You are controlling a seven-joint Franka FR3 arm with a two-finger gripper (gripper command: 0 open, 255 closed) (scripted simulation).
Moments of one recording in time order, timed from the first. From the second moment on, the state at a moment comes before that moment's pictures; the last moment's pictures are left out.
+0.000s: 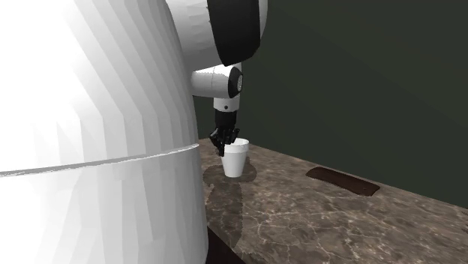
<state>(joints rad) -0.15 0.20 -0.59 -1.74 0.21 2.04 -0.98</state>
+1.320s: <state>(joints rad) -0.17 0.20 -0.60 -1.48 0.20 1.78 -0.95</state>
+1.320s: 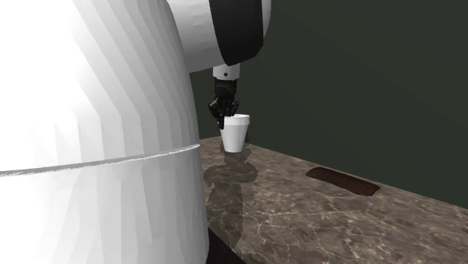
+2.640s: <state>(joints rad) -0.26 0.32 -0.60 -1.05 0.28 1.47 -0.94</state>
